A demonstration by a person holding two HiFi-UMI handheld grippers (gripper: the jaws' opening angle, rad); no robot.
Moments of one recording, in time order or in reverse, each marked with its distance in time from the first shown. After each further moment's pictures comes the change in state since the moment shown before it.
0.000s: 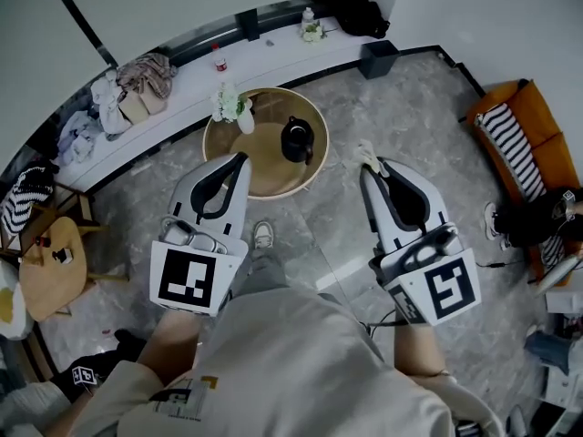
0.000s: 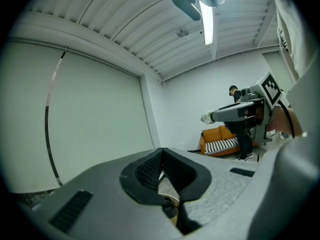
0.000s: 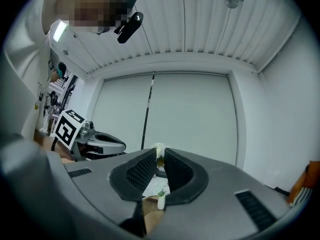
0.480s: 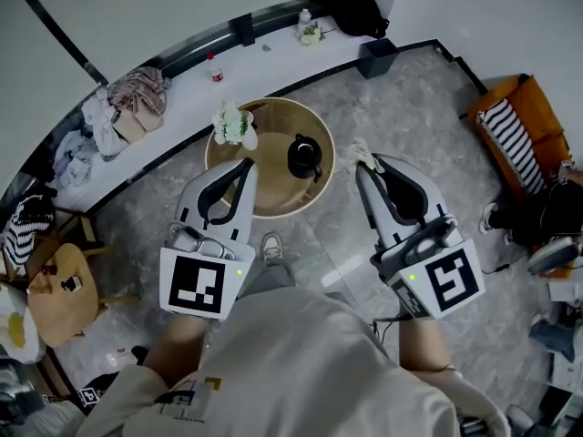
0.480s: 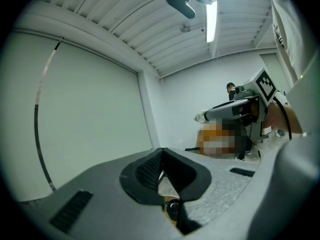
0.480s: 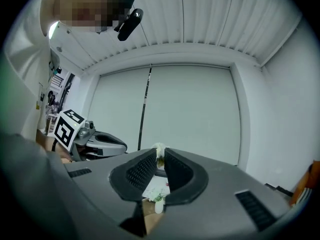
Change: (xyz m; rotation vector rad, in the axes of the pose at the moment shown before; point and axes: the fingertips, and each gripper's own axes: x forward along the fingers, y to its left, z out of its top) left arm 0.076 0.087 -0.010 0.019 0.014 -0.068; right arm 0.125 -0.028 0.010 0.017 0.034 0.006
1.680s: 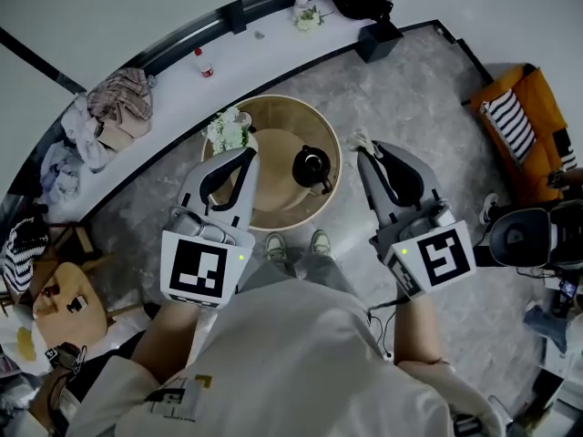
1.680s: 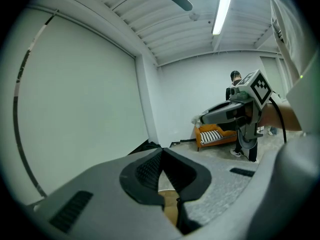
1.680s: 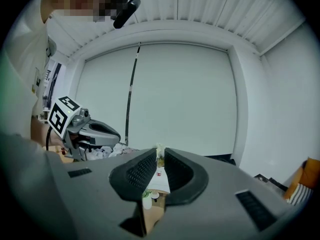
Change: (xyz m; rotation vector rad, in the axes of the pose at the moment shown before) left arm 0.129 0.105 -0.064 -0.013 0.113 -0.110; right arm 0.147 -0.088 -0.083 0.027 0.181 -0.101
